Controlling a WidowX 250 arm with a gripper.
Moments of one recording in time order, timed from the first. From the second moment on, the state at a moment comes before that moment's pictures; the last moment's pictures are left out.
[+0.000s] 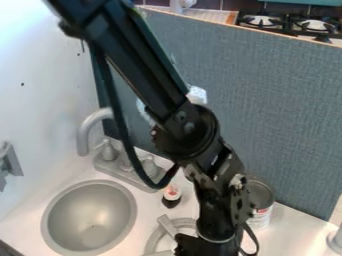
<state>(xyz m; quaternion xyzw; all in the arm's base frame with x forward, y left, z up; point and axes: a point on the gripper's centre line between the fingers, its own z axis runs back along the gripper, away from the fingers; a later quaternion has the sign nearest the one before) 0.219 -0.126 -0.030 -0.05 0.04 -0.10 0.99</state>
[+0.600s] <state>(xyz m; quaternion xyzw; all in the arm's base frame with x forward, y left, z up) 0.216 -0.056 0.041 0.02 -0.01 -0.01 1.00</state>
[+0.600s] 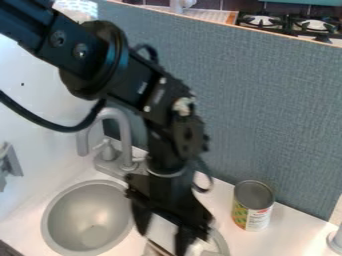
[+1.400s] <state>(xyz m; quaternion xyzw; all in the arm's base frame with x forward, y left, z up) 0.220 0.039 -0.039 0.04 0.07 0.04 1.00</state>
